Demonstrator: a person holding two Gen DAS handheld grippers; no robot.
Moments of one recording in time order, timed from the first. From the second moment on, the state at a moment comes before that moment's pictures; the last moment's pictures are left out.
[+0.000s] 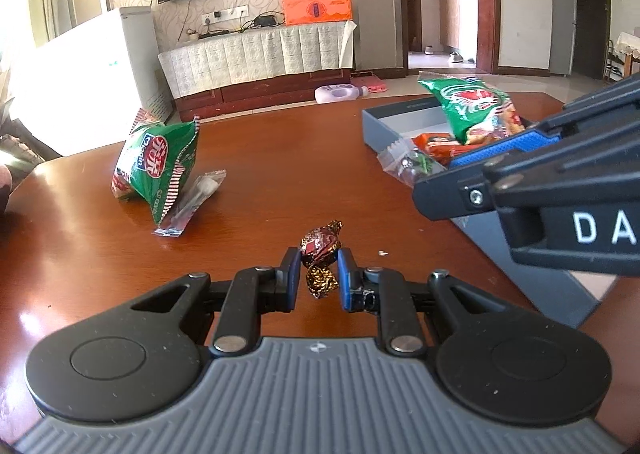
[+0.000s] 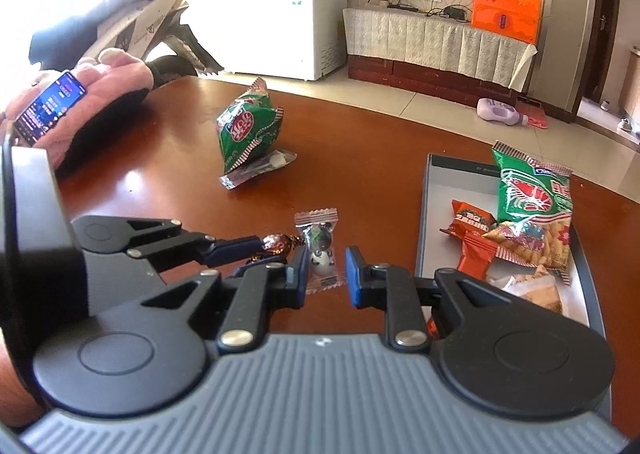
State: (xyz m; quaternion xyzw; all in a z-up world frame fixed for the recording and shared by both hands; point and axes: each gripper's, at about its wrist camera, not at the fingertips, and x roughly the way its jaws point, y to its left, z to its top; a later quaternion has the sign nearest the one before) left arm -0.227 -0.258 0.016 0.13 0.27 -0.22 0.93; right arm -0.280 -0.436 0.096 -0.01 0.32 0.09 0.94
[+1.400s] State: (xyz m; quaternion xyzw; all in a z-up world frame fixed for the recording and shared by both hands) left arm -0.289 -0.354 0.051 0.13 0.24 -0.28 0.92; right arm -0.347 -0.526 0.103 0.03 0.29 0.01 0.96
